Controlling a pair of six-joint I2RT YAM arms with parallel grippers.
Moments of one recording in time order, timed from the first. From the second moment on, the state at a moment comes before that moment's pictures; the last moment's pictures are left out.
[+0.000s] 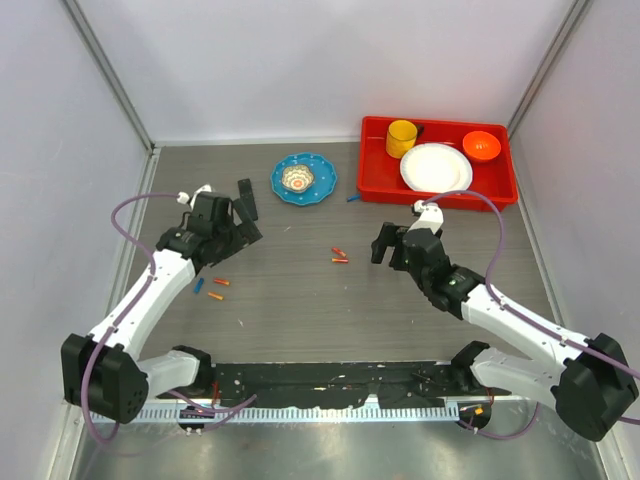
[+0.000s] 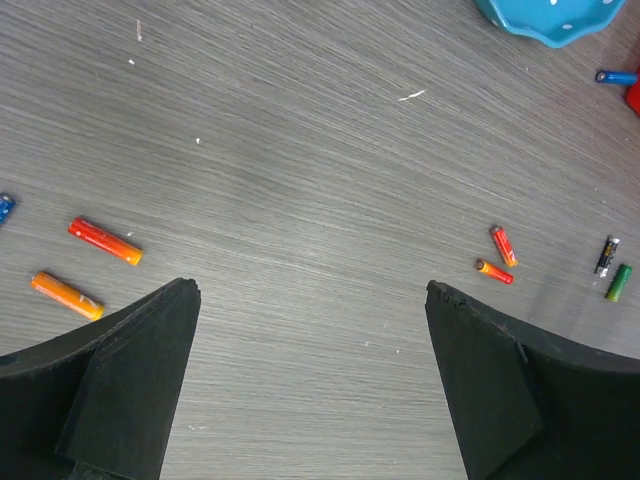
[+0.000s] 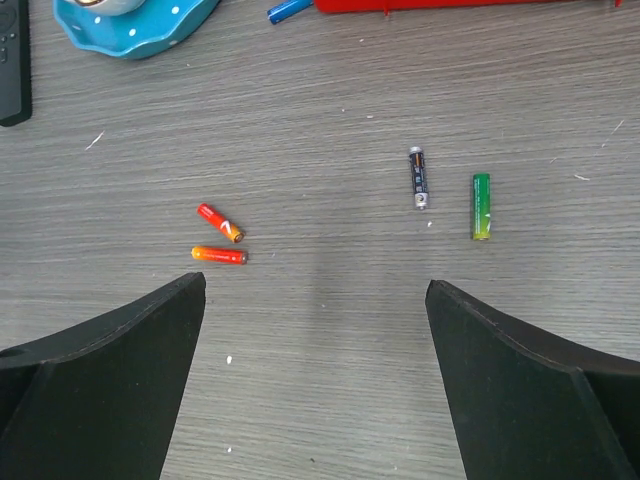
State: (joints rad) left arm -0.31 1.17 0.96 -0.64 -0.15 -0.77; right arm 0.65 1.02 0.60 -0.10 0.39 0.55
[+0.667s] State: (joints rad) left arm -0.31 1.91 1.44 -0.62 -0.32 -0.65; right arm 0.65 1.04 0.63 -0.18 0.32 0.53
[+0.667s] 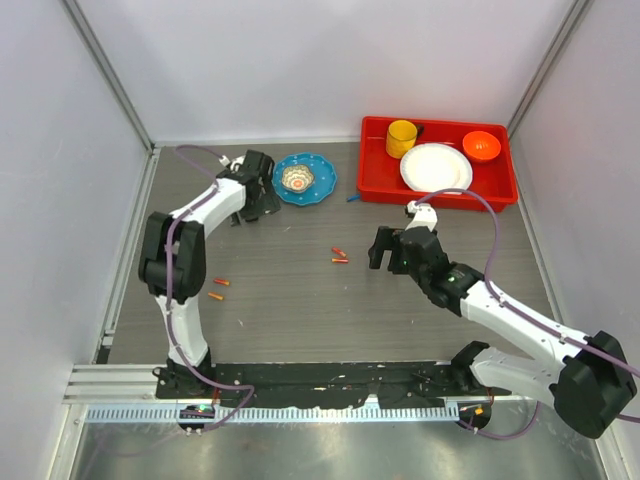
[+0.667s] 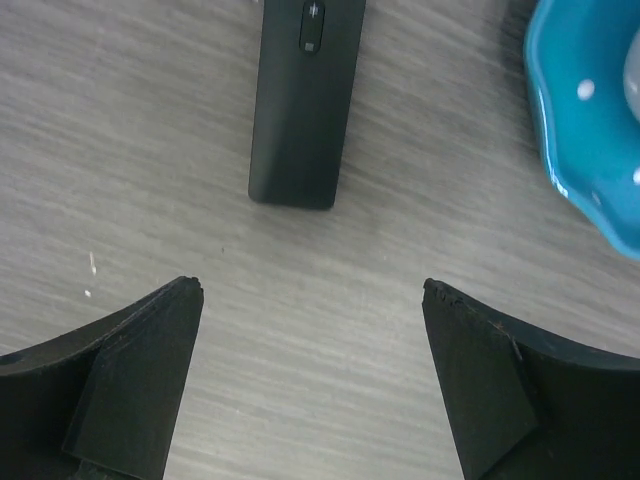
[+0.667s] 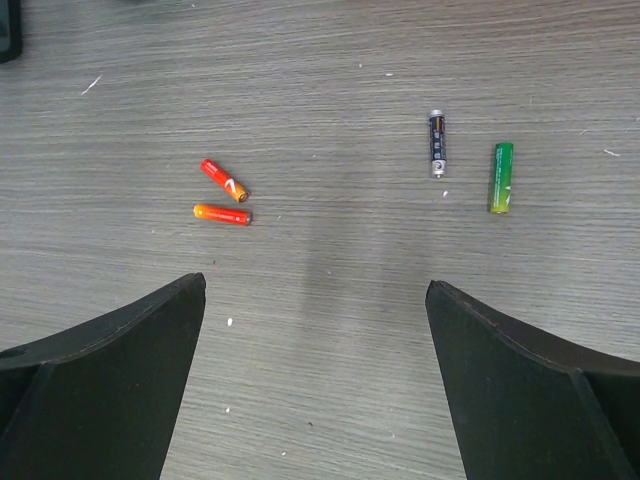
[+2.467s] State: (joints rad) left arm -0.20 2.35 1.96 -0.74 -0.33 -0.43; right arm 0.65 1.01 0.63 -0.22 0.25 0.55
